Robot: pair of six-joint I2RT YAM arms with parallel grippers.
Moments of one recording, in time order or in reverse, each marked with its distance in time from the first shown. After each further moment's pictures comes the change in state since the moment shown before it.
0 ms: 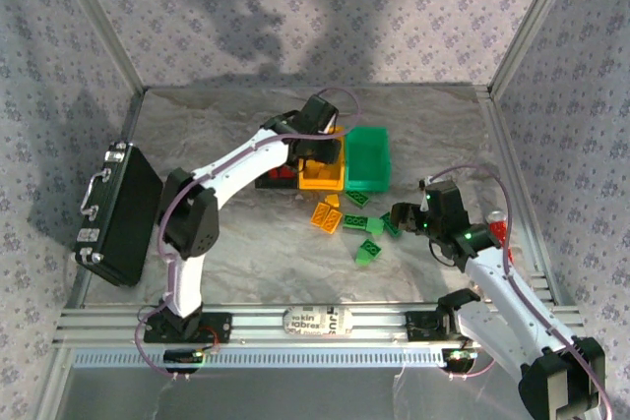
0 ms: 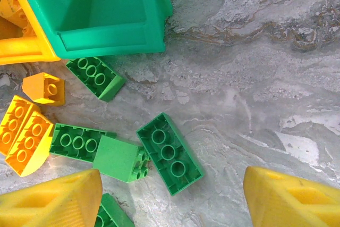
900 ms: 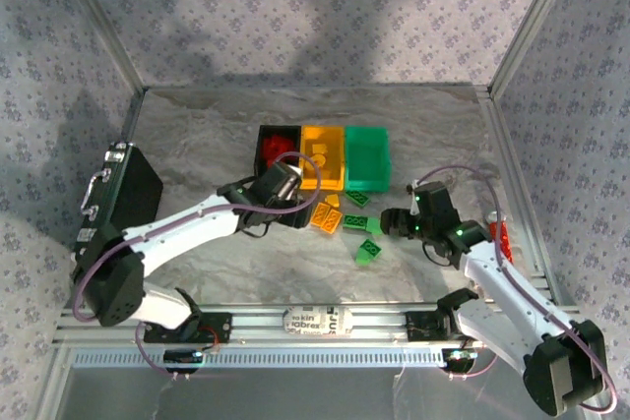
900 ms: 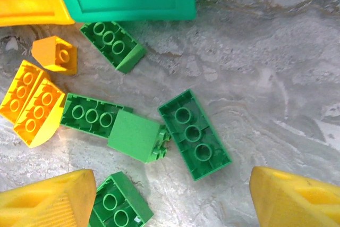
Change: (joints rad) left arm -0.107 -0.612 -0.837 0.186 -0.010 -0.130; right arm 0.086 0.069 0.002 -0.003 -0.032 0.001
